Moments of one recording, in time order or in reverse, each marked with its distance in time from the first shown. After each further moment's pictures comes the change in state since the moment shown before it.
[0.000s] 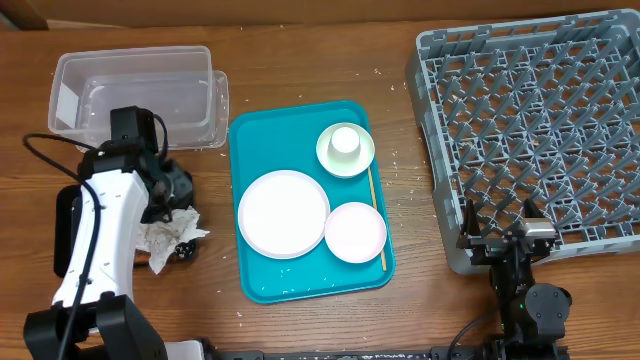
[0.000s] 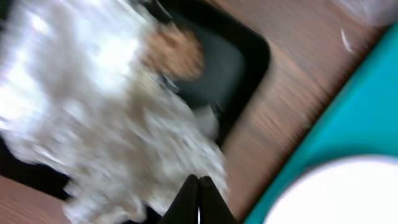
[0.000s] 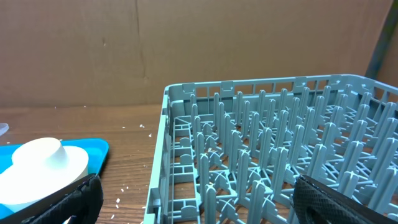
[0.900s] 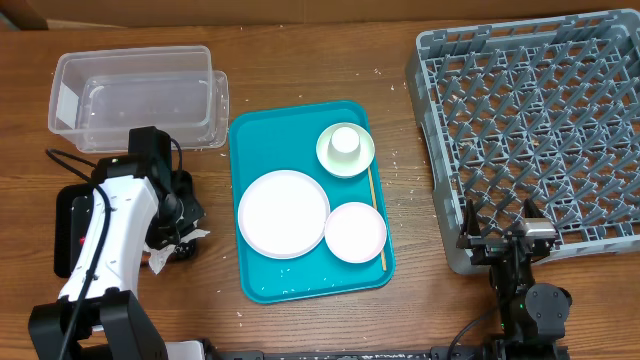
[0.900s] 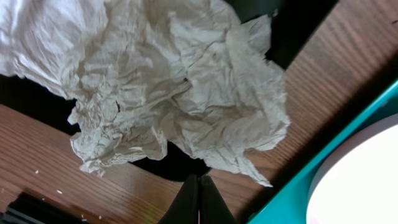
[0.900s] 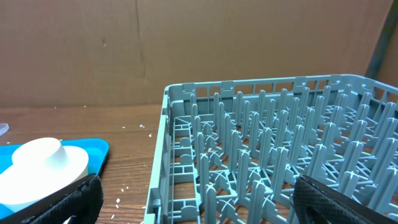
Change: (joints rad) left arm -0.022 0.000 -0.089 -0.123 -0.022 -0.032; right arm 0.000 0.000 0.000 0.000 0.000 0.000
